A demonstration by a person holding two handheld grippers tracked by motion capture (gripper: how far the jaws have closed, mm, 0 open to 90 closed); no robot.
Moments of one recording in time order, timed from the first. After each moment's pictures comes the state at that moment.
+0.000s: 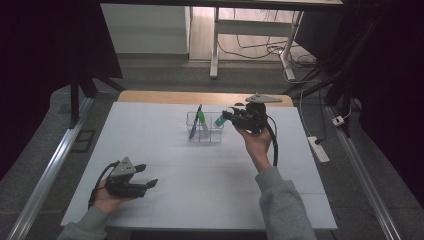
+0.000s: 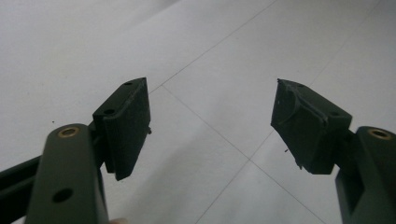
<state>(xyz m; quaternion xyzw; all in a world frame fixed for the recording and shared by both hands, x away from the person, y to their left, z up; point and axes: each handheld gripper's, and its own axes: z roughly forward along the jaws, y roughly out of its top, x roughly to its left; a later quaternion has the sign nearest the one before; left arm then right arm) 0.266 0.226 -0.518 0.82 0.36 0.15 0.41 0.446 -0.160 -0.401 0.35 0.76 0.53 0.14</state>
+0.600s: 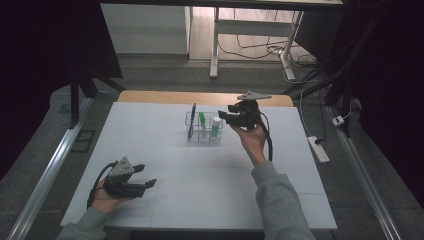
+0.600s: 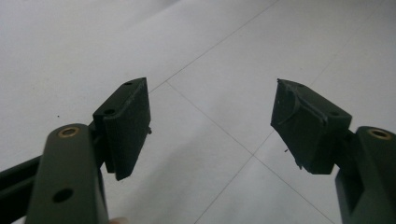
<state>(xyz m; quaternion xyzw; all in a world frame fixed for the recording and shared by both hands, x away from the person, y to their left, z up) 0.265 0.229 -0.519 0.82 0.37 0.15 0.41 0.462 -0.149 -0.415 0.35 0.78 0.49 0.17</state>
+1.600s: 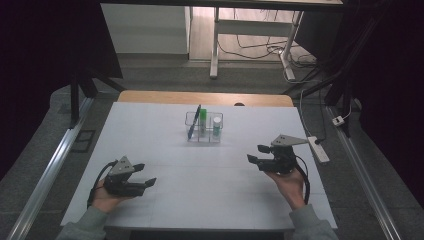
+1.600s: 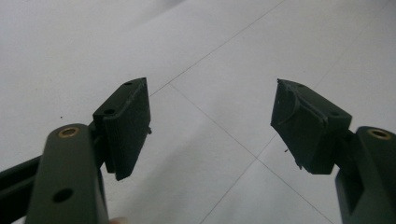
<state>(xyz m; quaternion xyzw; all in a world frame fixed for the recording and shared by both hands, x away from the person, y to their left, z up) 0.268 0.231 -0.519 0.82 0.37 0.15 0.41 0.355 -0.254 -0.459 0.33 0.81 0.45 0.14</state>
